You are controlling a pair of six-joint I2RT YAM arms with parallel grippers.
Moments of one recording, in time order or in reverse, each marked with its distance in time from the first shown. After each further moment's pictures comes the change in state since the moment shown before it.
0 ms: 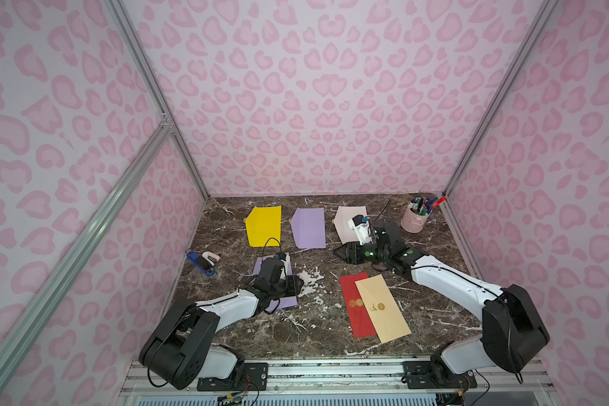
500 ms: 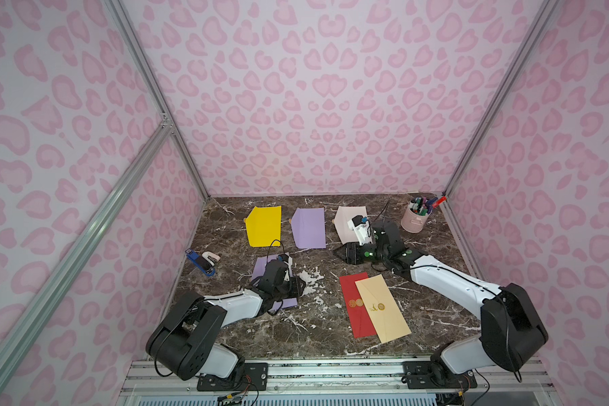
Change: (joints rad) left arm -0.024 0.039 -0.006 0.034 -0.063 -0.029; right arm 0.003 0.008 -0.001 0.000 0.000 0.000
